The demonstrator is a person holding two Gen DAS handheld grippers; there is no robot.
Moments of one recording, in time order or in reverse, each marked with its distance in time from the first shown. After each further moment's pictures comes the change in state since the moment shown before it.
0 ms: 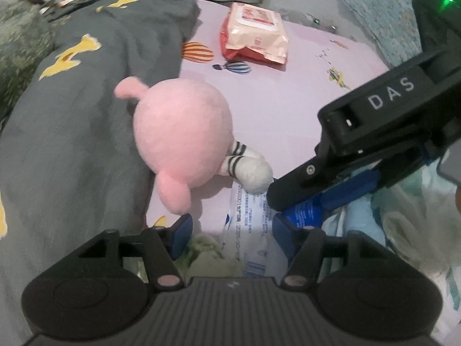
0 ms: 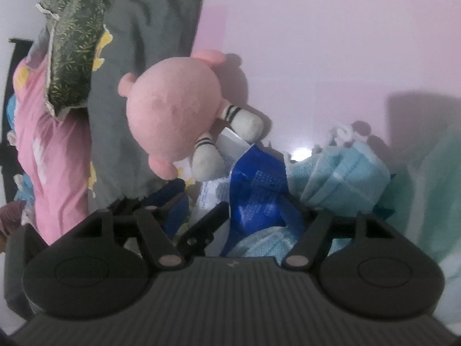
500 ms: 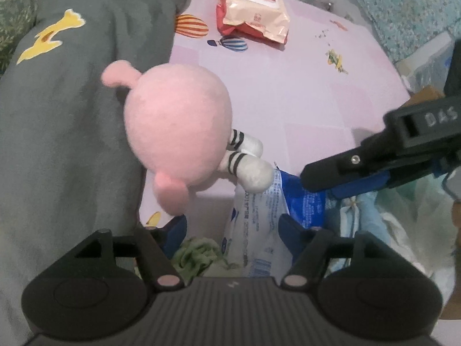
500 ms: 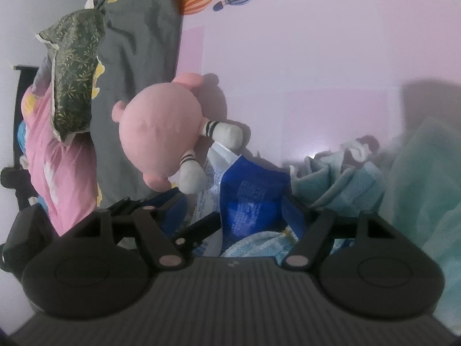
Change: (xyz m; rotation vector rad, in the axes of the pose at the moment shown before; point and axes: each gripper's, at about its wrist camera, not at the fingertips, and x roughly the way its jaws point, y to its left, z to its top) left arm 0.011 0.020 0.021 -0.055 0.145 -0.100; right arm -0.015 -0.036 -0.003 0.088 -0.064 0.089
